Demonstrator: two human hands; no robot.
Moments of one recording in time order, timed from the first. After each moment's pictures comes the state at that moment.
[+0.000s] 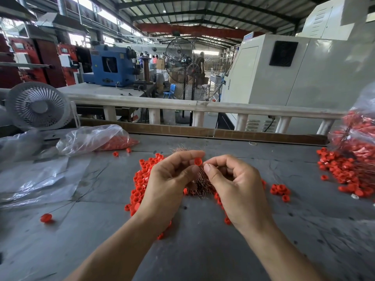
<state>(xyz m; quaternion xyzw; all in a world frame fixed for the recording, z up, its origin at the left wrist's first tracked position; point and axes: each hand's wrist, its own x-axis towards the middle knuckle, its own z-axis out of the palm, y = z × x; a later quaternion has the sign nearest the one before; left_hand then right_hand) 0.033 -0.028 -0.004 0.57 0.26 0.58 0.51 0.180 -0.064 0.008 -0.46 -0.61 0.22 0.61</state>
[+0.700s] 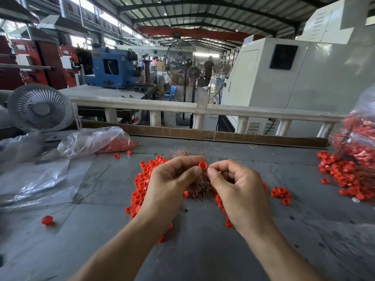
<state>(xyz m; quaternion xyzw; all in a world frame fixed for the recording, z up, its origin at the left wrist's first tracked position) 0.035 -0.028 -0.003 0.53 0.27 0.59 0.54 0.180 -0.063 0.006 -0.48 -0.59 0.23 0.60</state>
